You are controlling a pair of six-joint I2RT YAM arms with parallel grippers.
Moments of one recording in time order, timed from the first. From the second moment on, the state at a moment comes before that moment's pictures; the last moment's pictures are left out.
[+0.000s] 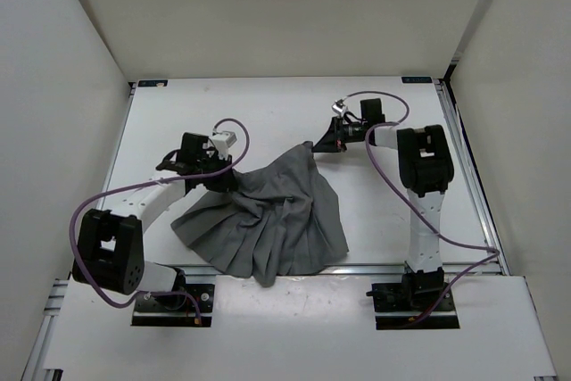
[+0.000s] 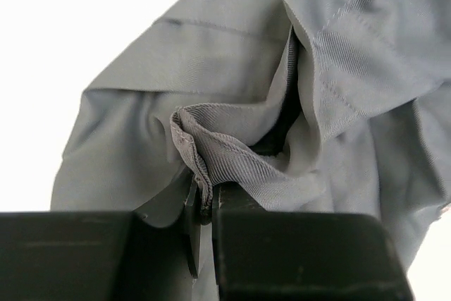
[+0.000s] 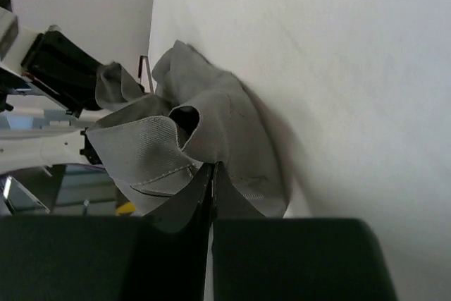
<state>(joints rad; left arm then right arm) -0.25 1.38 0.79 -0.33 0.37 -0.03 0.20 2.32 1.51 0.04 -1.24 0.47</state>
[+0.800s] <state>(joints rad) -0.05 1.50 0.99 0.11 0.76 -0.60 0.12 1.70 1.59 -0.69 -0.53 0.18</state>
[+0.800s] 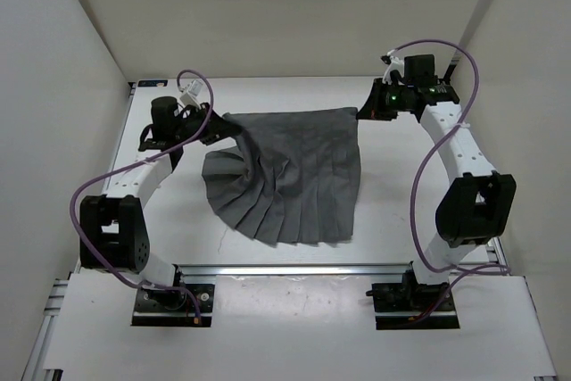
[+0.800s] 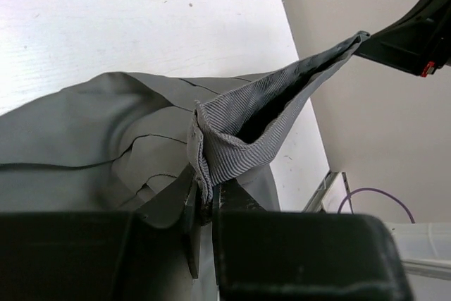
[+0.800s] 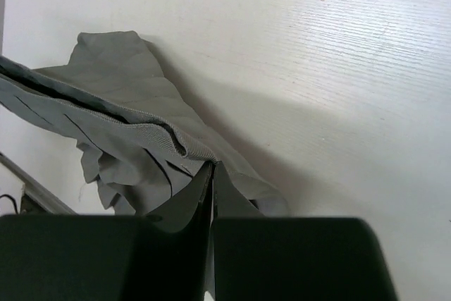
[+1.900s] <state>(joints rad) -0.06 1.34 0.57 -0.19 0.32 -0.40 0.24 1.69 0.94 -0.64 -0.62 0.21</state>
